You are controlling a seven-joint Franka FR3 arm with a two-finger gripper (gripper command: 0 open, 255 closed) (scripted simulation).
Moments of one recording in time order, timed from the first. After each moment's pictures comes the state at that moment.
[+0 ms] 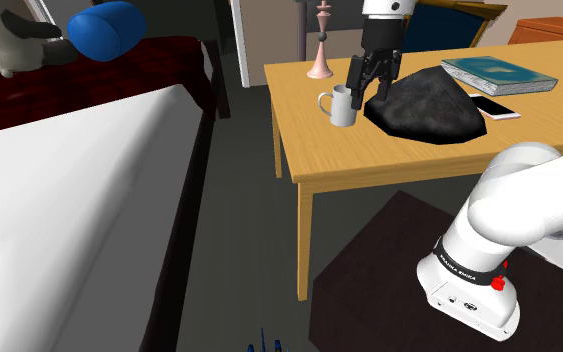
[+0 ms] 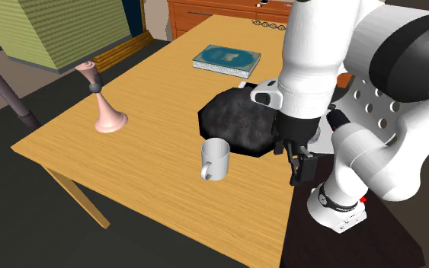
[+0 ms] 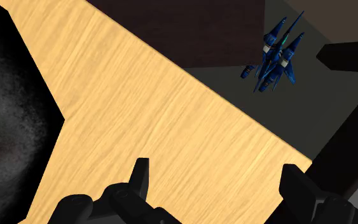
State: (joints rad) arm 0.00 -0.77 0.00 -2.38 0.10 1.56 0.08
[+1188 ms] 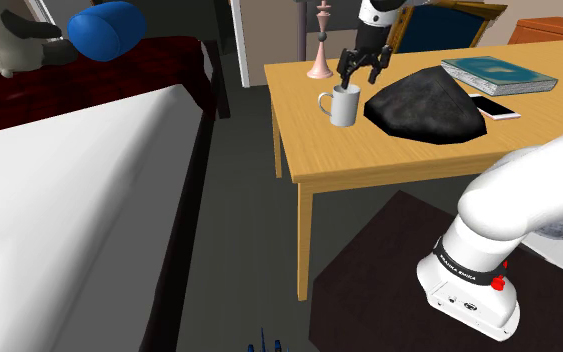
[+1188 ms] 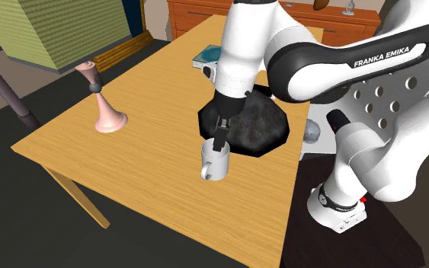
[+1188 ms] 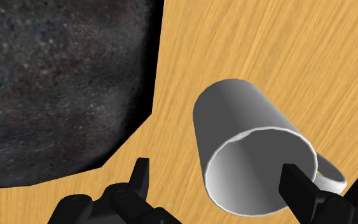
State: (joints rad) arm -0.18 -0.52 -0.10 -2.33 -0.05 1.98 0.13
